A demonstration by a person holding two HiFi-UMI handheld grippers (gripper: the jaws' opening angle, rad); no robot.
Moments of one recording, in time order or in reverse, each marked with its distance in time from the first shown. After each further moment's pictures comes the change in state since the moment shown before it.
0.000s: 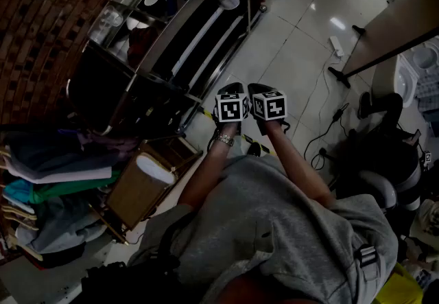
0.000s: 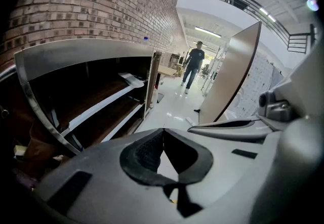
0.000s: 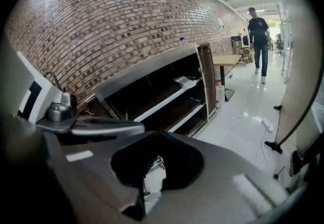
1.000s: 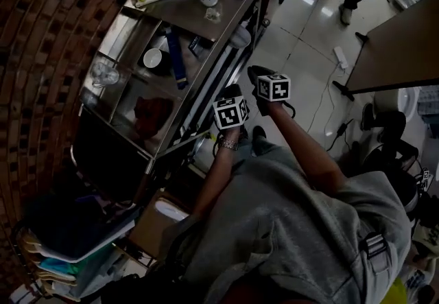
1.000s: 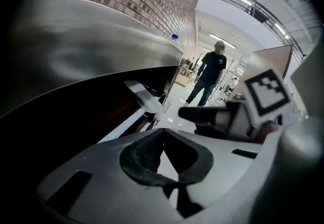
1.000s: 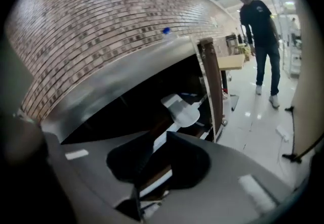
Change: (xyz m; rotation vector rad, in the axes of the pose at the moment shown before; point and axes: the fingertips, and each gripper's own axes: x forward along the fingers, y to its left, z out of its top) left arm 0.147 0.156 0.178 -0.149 -0.018 0.022; right arm 0.245 -0.094 0.216 0.146 -0.070 0.019
